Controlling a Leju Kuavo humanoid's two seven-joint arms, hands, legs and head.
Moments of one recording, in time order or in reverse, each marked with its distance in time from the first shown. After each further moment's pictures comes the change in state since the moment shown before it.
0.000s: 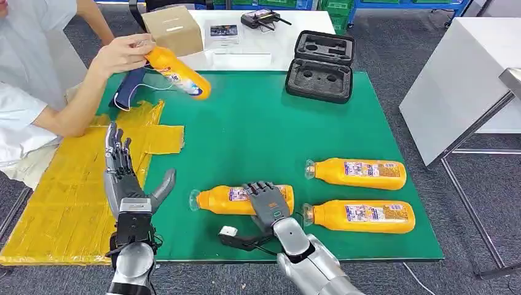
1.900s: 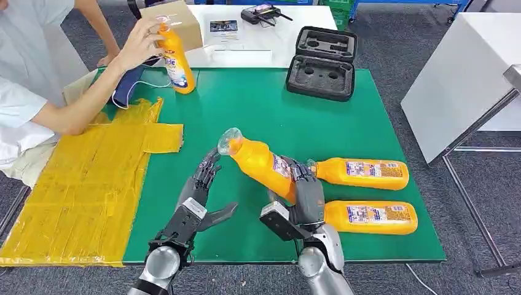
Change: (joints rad) left arm -0.045 0.038 -0.176 0.224 0.105 -0.431 0.117; right arm 0.251 0.076 -0.354 -0.539 -0.637 -0.160 -0.526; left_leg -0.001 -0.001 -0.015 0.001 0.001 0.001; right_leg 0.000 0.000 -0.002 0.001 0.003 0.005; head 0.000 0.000
